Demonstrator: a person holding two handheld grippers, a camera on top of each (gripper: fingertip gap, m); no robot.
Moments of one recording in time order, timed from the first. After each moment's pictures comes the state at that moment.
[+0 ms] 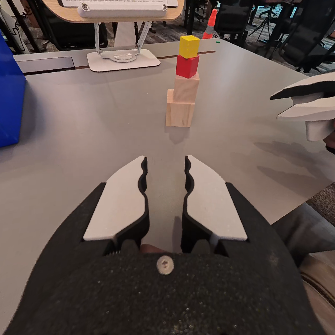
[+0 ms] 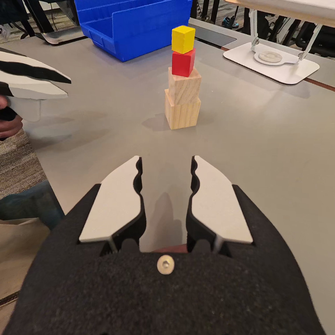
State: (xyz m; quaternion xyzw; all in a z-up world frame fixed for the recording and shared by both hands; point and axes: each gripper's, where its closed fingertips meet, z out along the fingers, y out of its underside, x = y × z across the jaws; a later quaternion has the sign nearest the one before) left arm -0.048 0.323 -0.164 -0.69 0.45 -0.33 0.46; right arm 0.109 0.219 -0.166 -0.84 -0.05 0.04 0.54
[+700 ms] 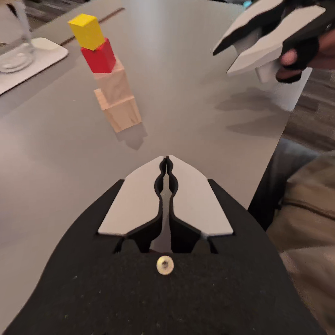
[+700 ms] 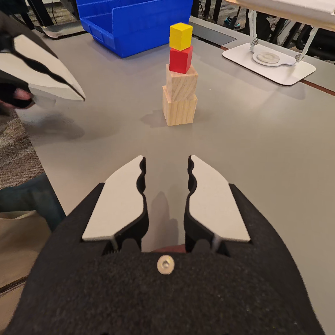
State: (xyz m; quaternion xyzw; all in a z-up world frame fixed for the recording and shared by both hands) left arm -0.013 0.292 -0.175 -0.57 0.66 -0.34 0.35; right arm 0.117 0.210 -0.167 -0.84 -0.07 0.04 0.53
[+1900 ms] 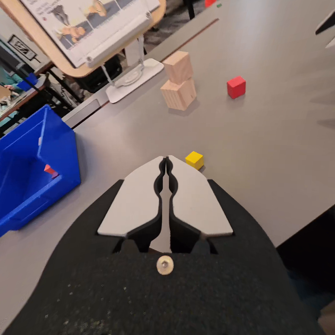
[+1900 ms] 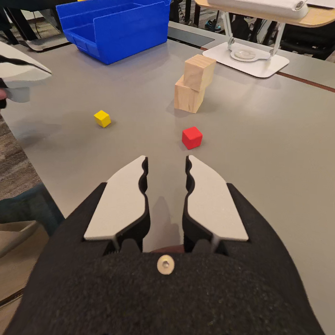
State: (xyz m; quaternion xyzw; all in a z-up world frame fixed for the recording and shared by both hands) left arm -0.044 0.328 -0.147 -0.61 0.56 -0.18 0.53; right arm 0.133 0.196 -0.163 -0.84 -0.02 0.02 0.54
